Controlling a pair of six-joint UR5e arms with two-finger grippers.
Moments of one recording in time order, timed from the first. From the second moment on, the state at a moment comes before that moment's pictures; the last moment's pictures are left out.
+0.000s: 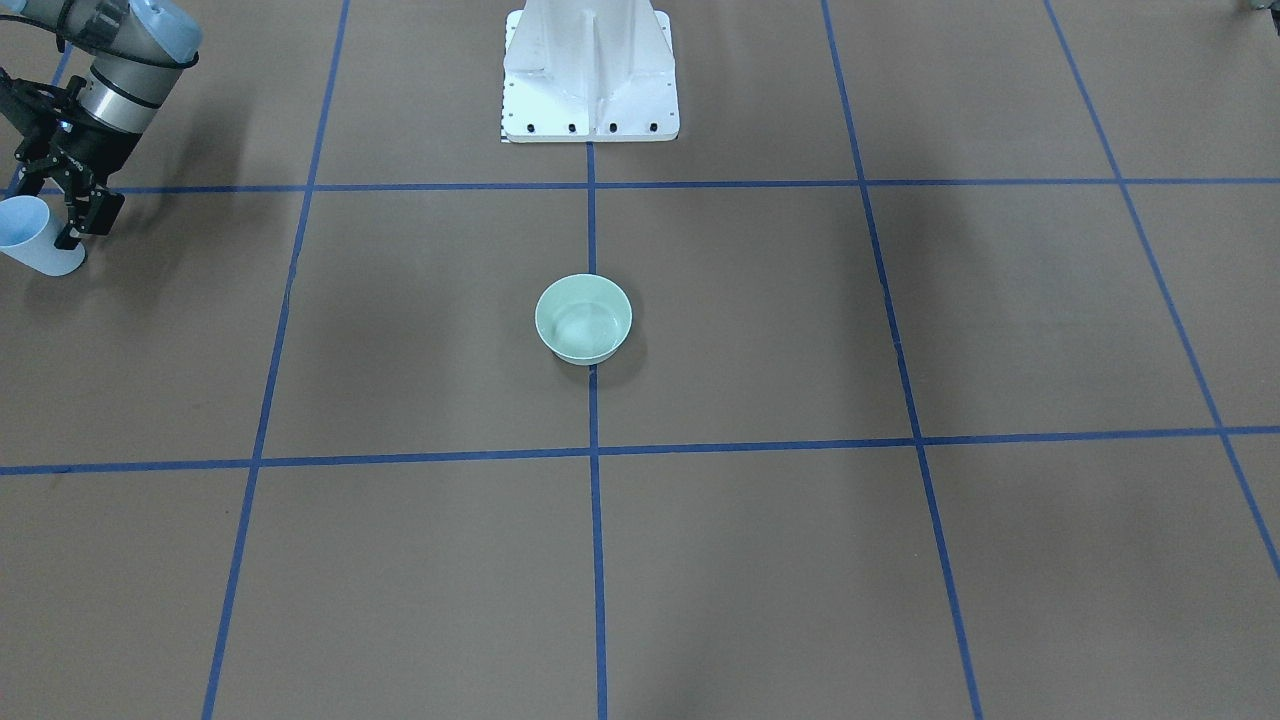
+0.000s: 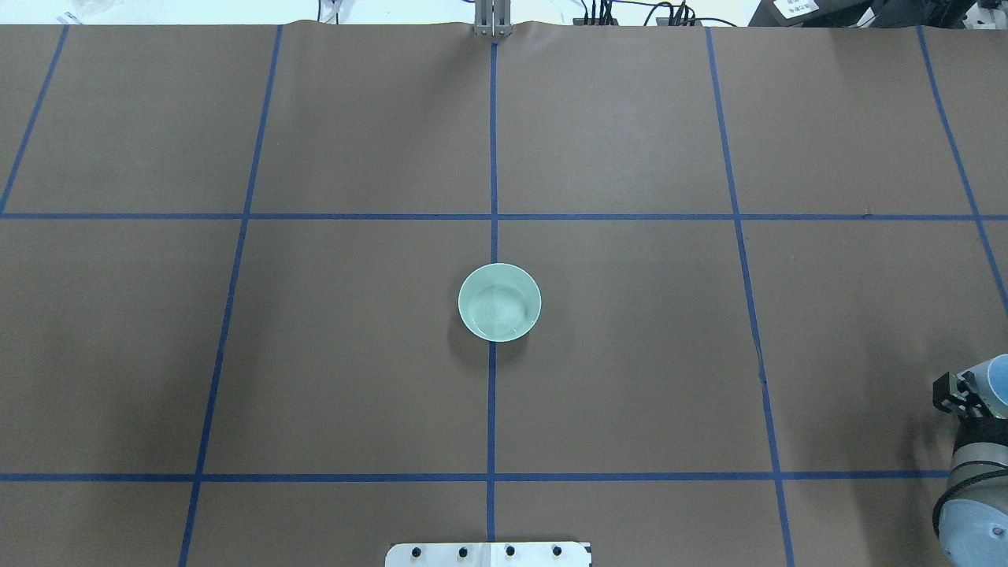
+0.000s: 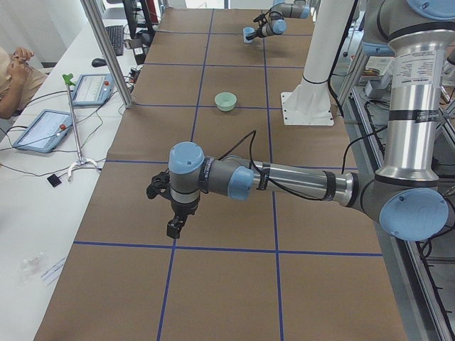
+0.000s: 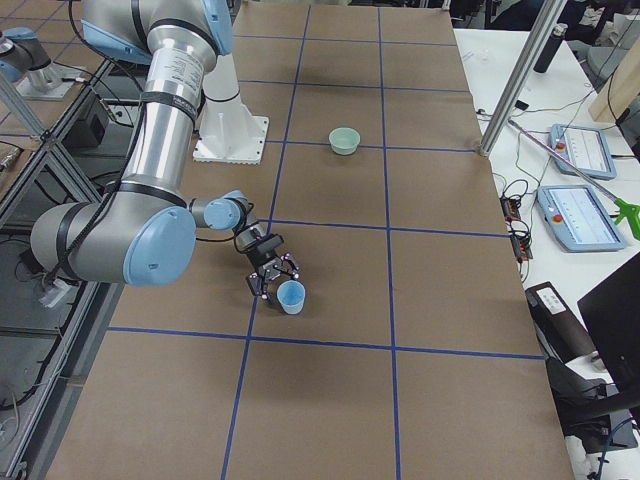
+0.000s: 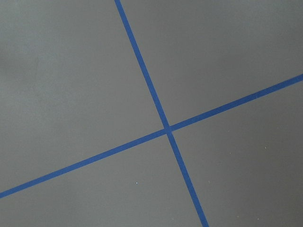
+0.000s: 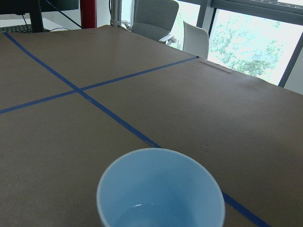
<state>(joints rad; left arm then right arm) -1.53 -1.57 -1.70 -1.68 -2.24 0.19 0.07 -2.06 2.03 -1.65 1.00 2.53</state>
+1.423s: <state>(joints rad) -1.53 -1.57 -1.70 -1.68 -2.24 0.19 0.19 -2.01 1.92 -1.64 0.98 2.48</state>
